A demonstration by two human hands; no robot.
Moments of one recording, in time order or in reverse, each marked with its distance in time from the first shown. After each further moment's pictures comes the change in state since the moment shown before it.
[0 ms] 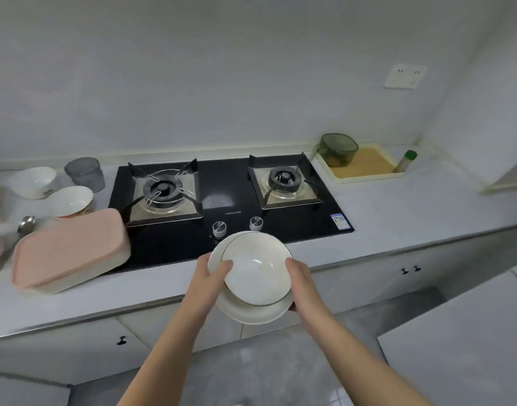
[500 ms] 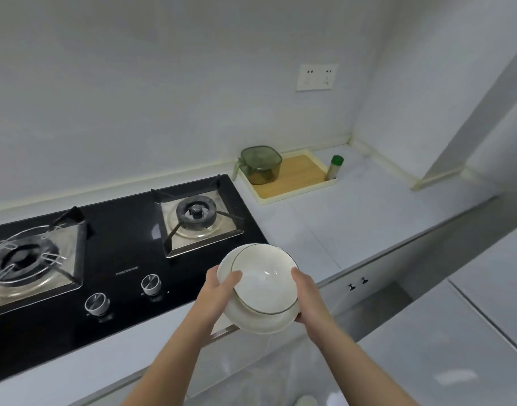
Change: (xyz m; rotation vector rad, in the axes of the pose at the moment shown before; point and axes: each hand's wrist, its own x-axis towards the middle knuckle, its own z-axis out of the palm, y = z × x) left_hand 0.126 0.026 0.246 0.126 -0.281 -0.052; right_hand 0.140 -0.031 -0.215 0.131 0.211 0.085
